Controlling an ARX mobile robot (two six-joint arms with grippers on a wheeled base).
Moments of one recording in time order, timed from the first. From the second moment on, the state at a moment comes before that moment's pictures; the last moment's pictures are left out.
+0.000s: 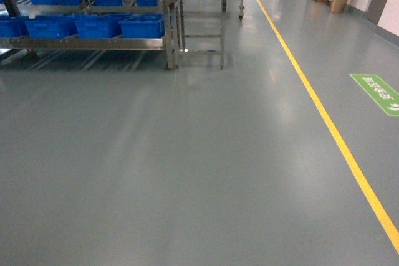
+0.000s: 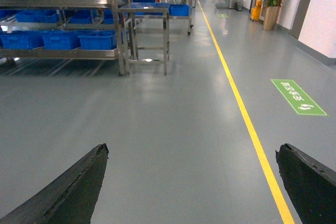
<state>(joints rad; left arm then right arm) -0.29 0.14 0.12 -0.02 -0.44 -0.07 0.00 0.01 0.01 -0.01 0.00 0.00</state>
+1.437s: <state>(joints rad) -0.29 0.14 0.12 -0.02 -0.44 -0.07 0.00 0.01 0.01 0.00 0.00 0.00</state>
